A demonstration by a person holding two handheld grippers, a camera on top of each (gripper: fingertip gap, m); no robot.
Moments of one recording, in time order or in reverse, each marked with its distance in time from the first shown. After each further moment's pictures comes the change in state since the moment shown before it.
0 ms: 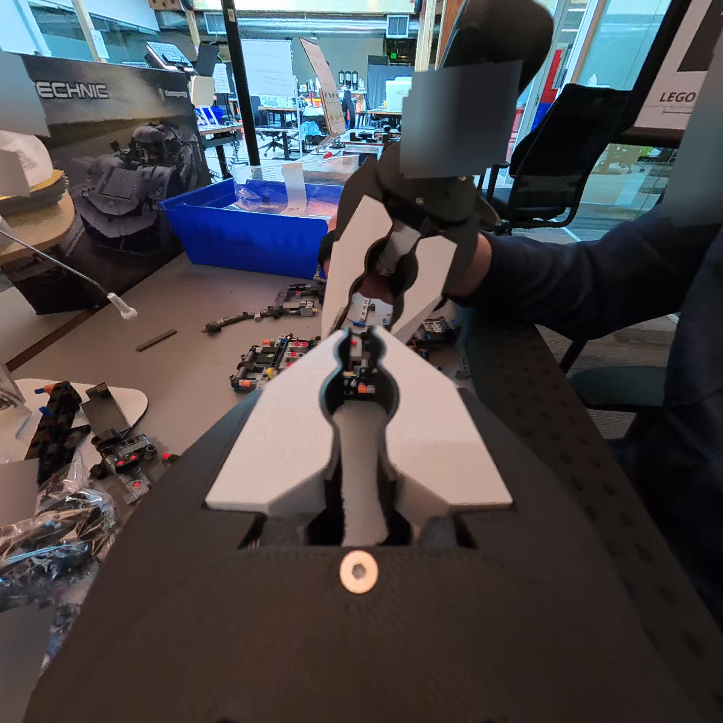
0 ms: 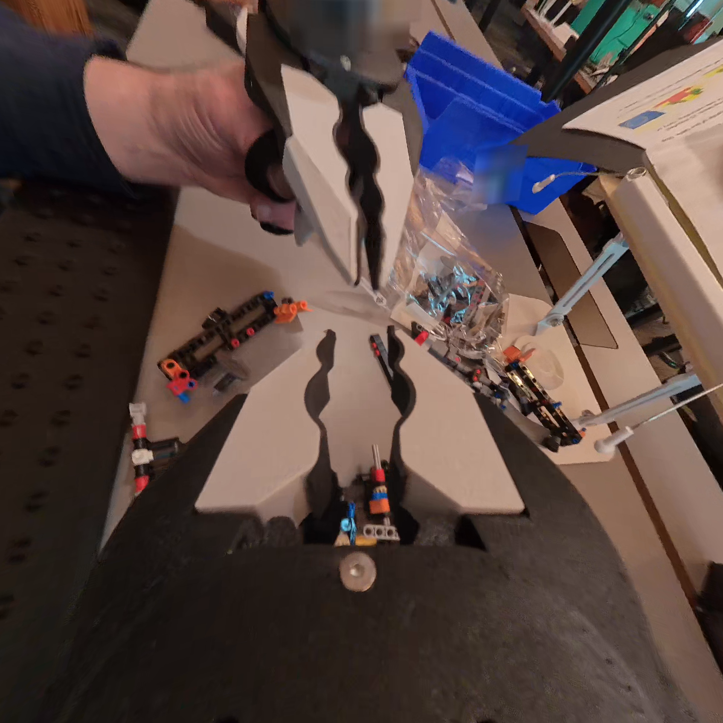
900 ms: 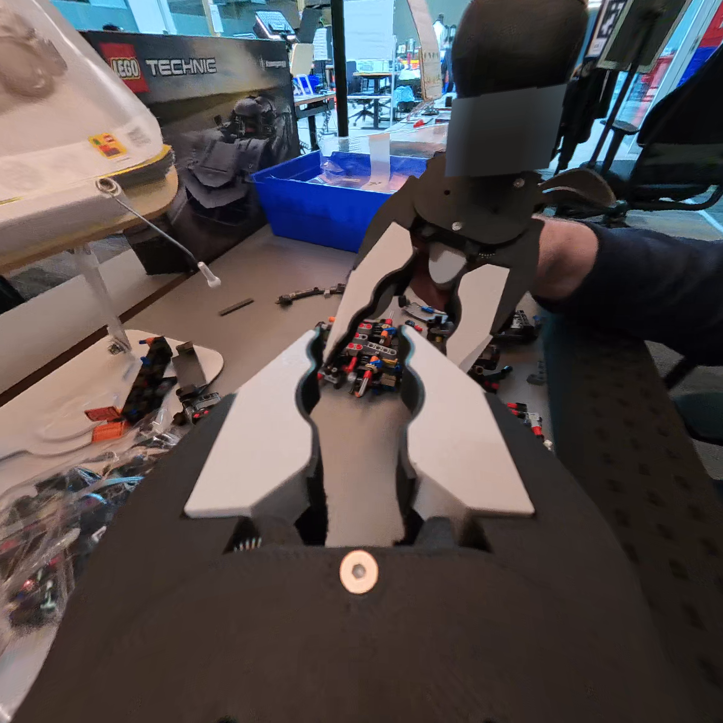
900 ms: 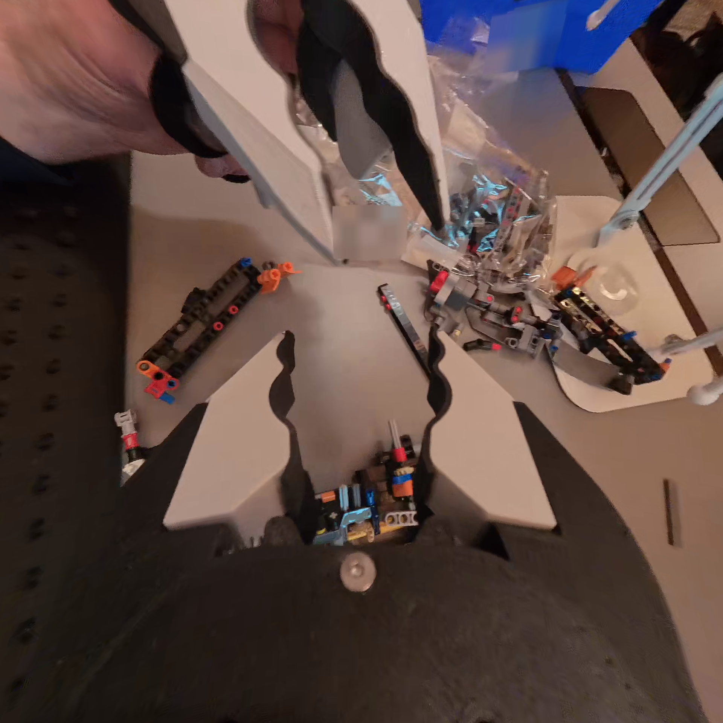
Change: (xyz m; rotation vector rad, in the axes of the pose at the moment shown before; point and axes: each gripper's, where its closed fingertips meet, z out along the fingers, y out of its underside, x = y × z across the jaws) left arm -0.034 0.008 0.001 -0.067 -0.237 0.005; right arm 0.008 0.040 0.026 -0.190 -0.028 0.198
